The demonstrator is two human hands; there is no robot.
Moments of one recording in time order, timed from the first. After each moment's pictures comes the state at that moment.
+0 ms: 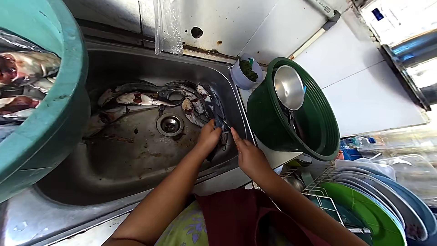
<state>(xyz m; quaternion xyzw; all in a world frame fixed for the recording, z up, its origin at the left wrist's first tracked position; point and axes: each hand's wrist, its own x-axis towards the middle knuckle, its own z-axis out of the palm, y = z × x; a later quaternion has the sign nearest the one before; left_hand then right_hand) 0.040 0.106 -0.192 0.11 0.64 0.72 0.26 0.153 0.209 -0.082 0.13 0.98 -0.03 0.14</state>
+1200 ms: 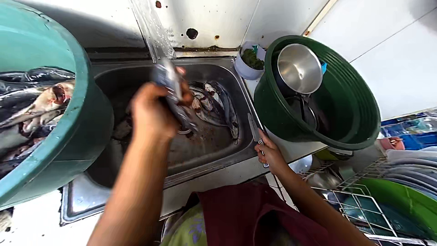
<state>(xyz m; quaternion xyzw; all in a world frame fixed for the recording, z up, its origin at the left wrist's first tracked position) 0.012 0.010 -0.043 0.13 0.46 0.87 0.13 0.202 0.293 -0.147 0.32 0.68 -0.66 0.05</state>
